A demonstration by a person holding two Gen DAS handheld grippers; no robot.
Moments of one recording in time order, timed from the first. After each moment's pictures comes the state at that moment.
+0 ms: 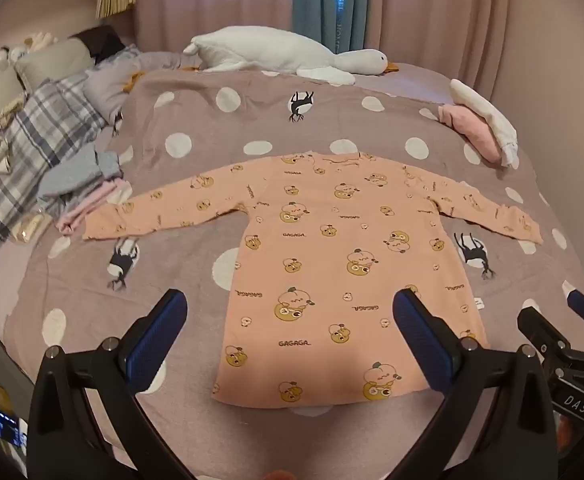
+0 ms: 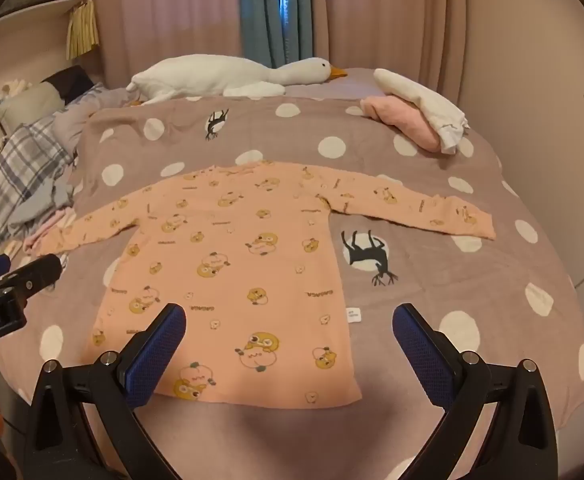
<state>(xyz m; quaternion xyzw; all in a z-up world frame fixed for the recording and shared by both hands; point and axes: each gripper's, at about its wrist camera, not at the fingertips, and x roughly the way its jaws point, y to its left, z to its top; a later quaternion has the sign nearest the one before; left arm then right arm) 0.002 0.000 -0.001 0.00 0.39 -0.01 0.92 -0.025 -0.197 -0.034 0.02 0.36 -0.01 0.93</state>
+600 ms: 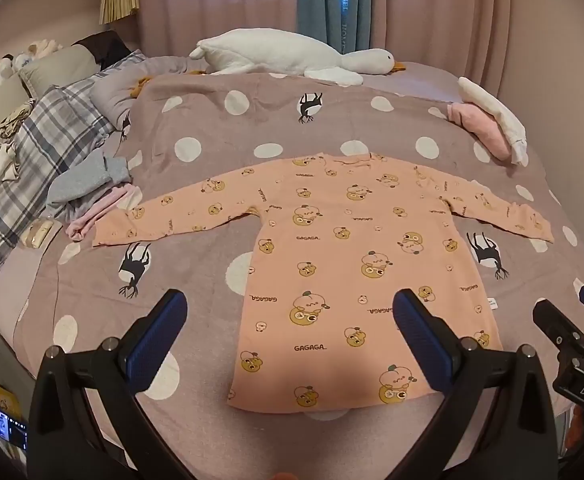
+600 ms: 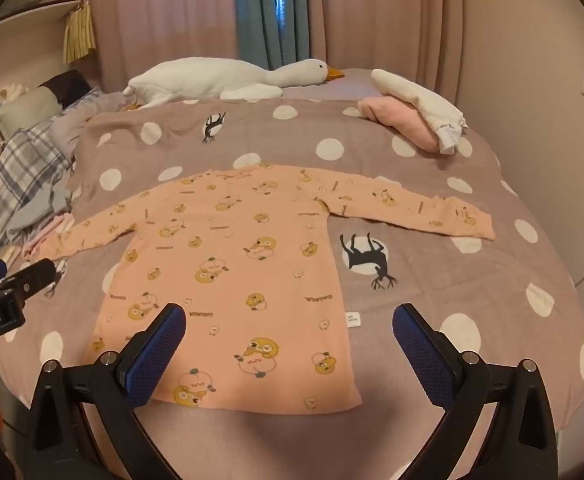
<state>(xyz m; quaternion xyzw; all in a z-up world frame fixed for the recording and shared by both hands) 0.006 0.015 -0.003 0.00 0.38 0.00 0.92 -0.020 -0.199 -0.030 0.03 0.36 -0.01 0.93</state>
